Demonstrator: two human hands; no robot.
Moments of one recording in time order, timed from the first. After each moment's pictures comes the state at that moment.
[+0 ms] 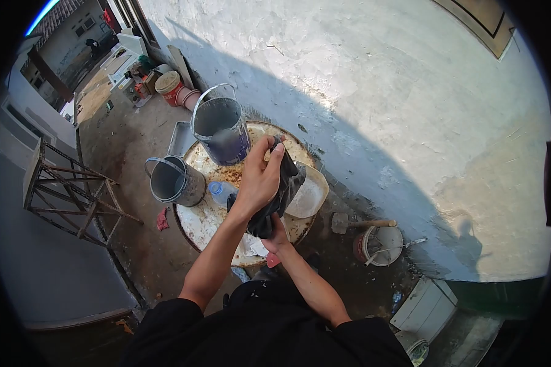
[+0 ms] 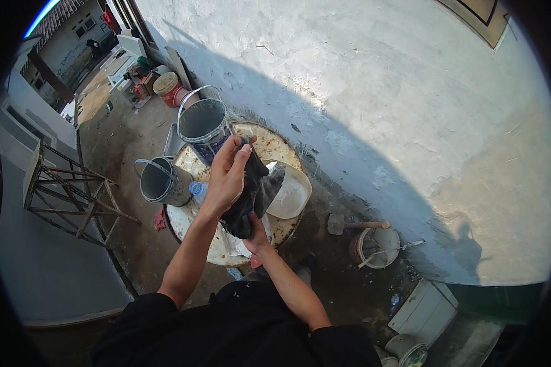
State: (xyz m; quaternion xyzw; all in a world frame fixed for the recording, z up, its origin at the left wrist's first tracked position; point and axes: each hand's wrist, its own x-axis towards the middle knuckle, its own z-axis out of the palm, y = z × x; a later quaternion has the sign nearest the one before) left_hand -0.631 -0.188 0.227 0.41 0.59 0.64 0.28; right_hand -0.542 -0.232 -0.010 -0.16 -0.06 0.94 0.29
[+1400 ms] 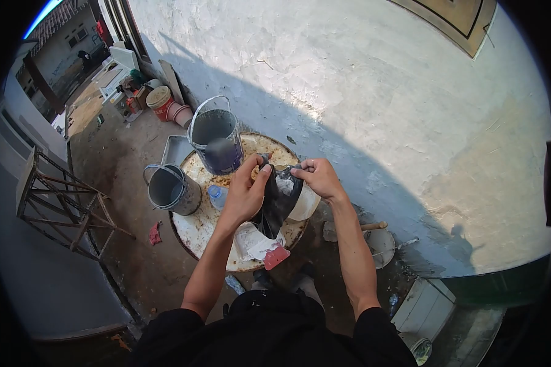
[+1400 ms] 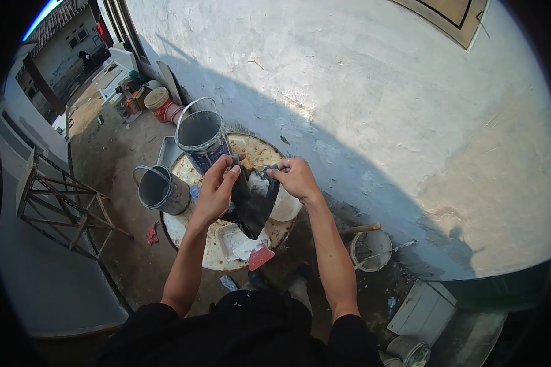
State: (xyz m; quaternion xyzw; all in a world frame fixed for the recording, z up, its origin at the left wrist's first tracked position) left_hand -0.641 -0.229 0.222 0.45 0.58 0.61 0.28; right_hand -0.488 -0.084 0.187 -0.36 -0.72 0.55 0.23
